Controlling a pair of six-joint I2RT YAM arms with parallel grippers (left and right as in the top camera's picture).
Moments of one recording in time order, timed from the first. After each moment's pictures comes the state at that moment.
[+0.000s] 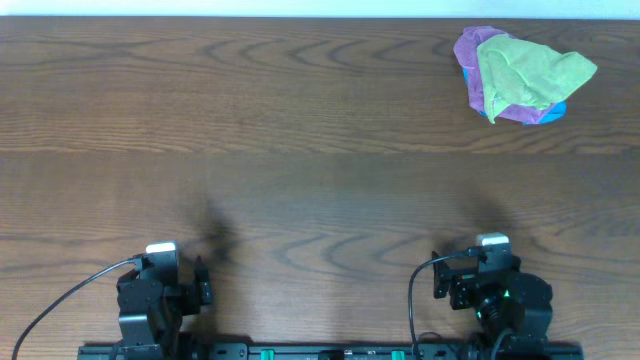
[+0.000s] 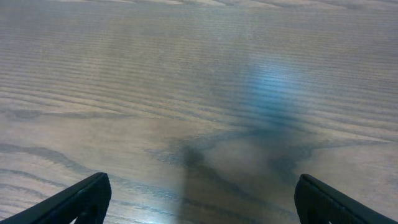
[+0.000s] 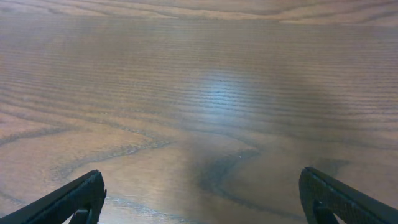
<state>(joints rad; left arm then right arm) 0.04 0.01 0.29 -0.97 -0.10 0.01 -0.05 0.02 0.19 -0.79 -0.19 -0.05</state>
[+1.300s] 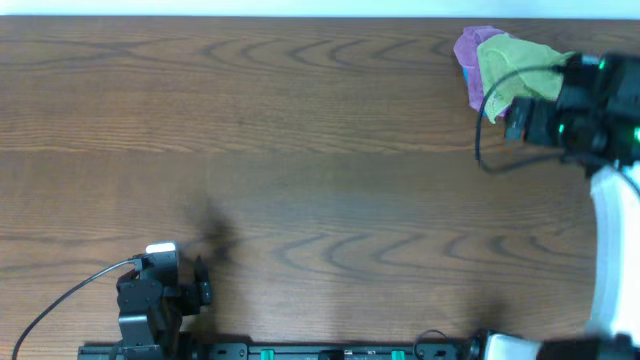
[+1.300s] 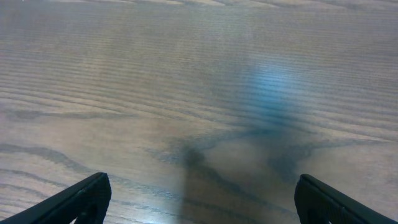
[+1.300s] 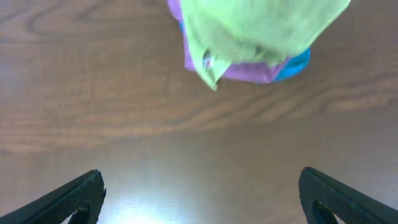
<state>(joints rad) 0.04 0.01 0.29 -0.97 -0.10 0.01 -0.24 1.50 1.49 -0.92 -0.11 -0.04</state>
